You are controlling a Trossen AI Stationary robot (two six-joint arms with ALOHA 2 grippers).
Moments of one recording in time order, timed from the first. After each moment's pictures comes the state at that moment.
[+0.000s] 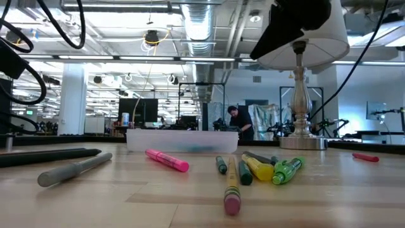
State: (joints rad) left arm -0.77 1.38 0.72 -1.16 0.04 -1.56; right arm 0.42 1.57 1.13 -0.58 0.71 0.23
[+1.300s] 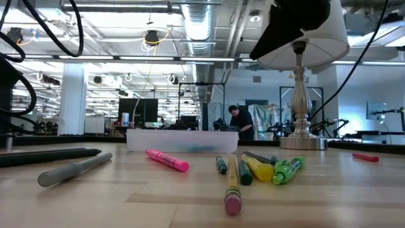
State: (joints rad) left arm -0.79 1.38 0.65 -1.00 0.08 -1.69; right arm 0.42 1.57 1.13 -0.58 0.71 0.24
